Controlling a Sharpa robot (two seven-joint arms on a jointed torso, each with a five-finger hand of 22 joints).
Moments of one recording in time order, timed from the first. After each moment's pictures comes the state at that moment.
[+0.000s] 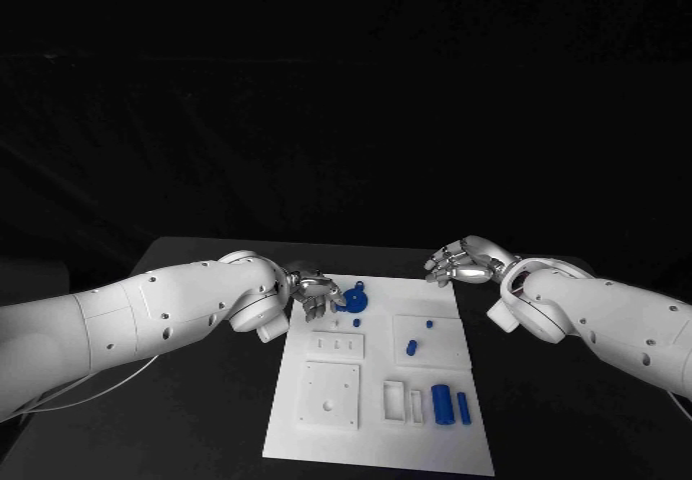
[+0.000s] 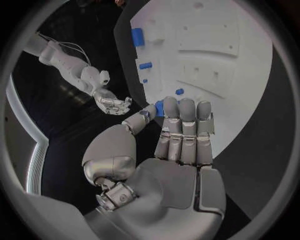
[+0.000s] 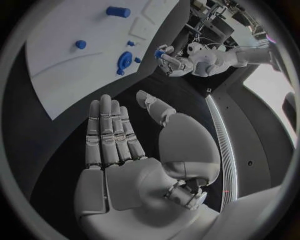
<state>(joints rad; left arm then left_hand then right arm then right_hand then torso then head) 1.37 -0.66 -0.18 1.27 -0.73 -0.05 -0.29 0.79 0.00 0.84 -0.29 0.11 1.06 0.09 0.30 1.14 1.26 -0.03 0.85 0.62 1.11 -0.08 1.15 0.52 0.02 0.86 -0.11 0.88 1.18 1.28 -0.62 -0.09 1.05 -0.79 -0.17 0.18 1.04 -0.13 0.61 -0.29 0.23 0.83 0.19 0.26 0.50 0.97 0.13 0.41 0.29 0.99 0.10 0.42 0.65 0.25 0.76 0.19 0.34 1.04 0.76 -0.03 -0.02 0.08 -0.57</state>
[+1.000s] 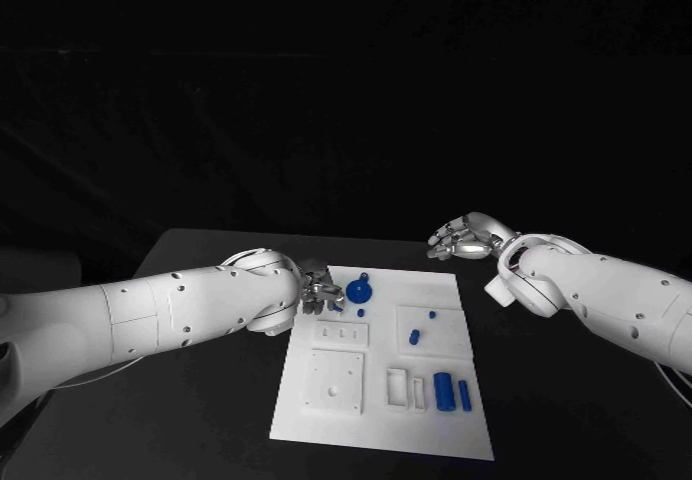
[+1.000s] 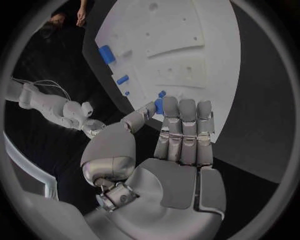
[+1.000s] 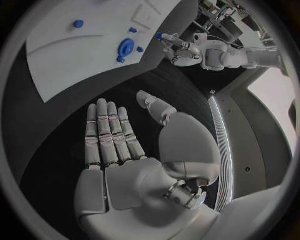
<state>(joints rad) 1.37 -0.60 -0.24 1.29 -1.03 -0.12 -0.41 0.83 -0.04 0.83 -0.28 0.16 1.12 0.09 0.26 1.14 1.32 -0.02 0.81 0.62 1.16 -0.07 1.13 0.53 0.01 0.89 -0.12 0.86 1.17 1.30 -0.58 -0.09 1.01 -0.82 -0.22 0.13 1.05 -0.15 0.61 -0.24 0.23 0.82 0.20 0.26 0.46 1.00 0.16 0.24 0.14 0.94 0.14 0.30 0.58 0.24 0.69 0.22 0.24 1.02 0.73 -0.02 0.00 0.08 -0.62</state>
